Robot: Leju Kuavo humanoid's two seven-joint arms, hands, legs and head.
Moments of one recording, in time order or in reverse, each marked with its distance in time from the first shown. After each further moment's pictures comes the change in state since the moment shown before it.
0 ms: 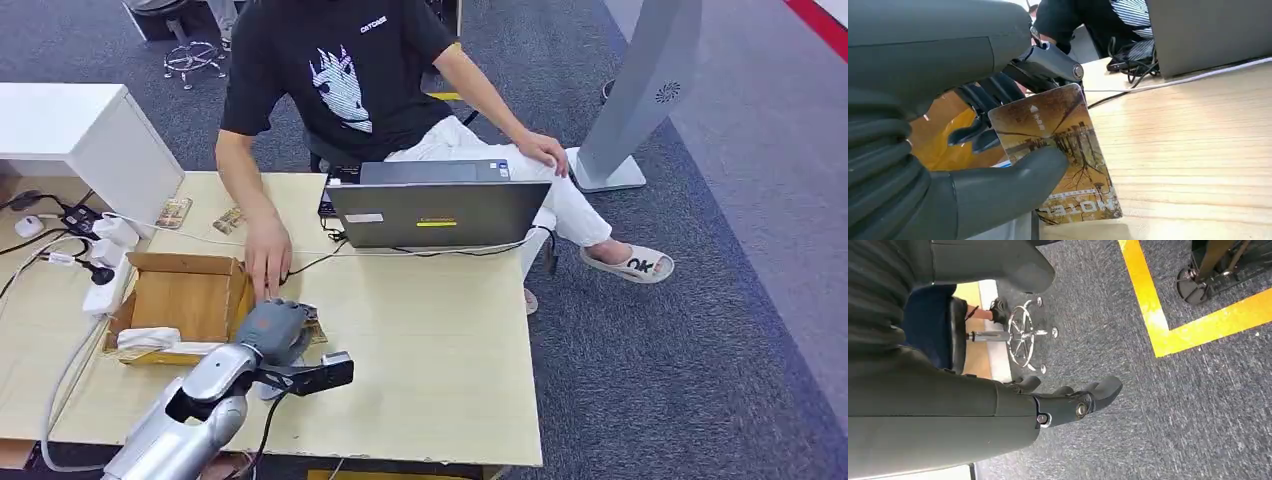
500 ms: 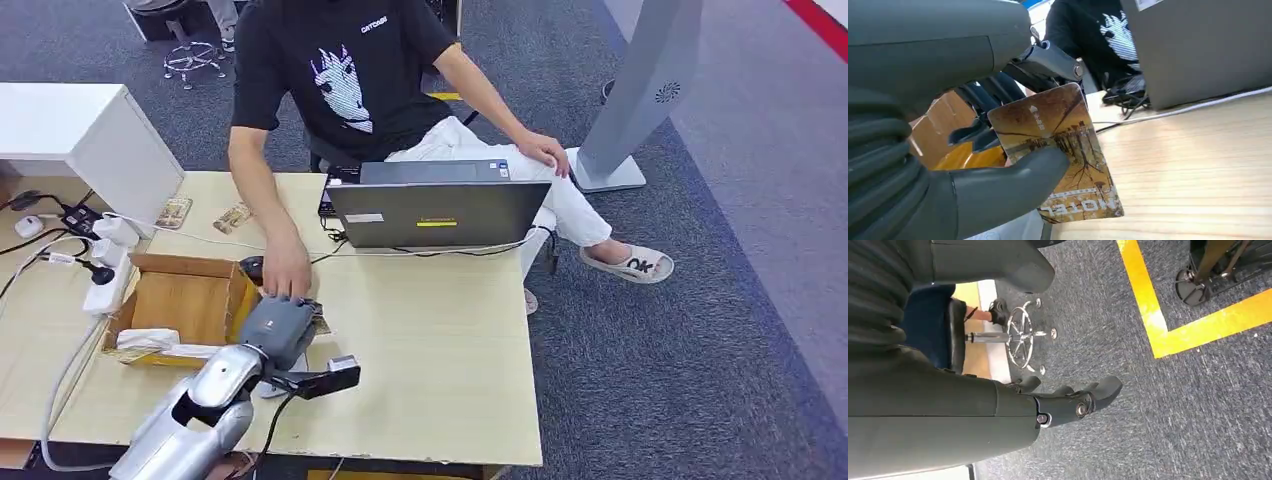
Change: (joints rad) left arm 0.014 -0.017 -0.004 -0.027 -0.137 0.075 0.035; right arm 0.000 0.002 0.001 0.000 -0.005 -0.002 -0.007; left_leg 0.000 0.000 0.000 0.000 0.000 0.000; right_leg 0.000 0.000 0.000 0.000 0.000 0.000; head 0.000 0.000
